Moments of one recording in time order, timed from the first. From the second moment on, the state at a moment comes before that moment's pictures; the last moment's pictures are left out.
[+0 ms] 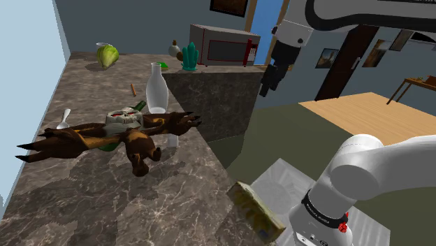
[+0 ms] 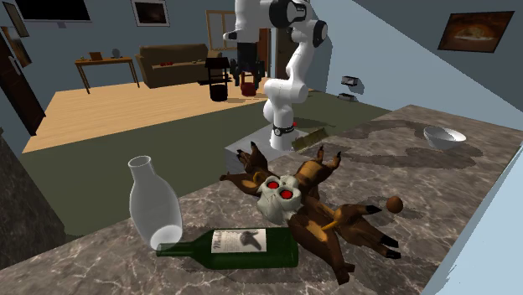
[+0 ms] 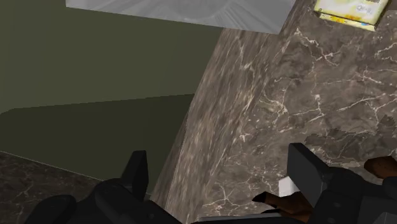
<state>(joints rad) 0.01 -0.83 0.02 -2.44 0.03 1.71 -0.12</state>
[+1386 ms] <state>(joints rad) -0.11 -0.49 0.63 -2.64 0.00 2.49 0.56</state>
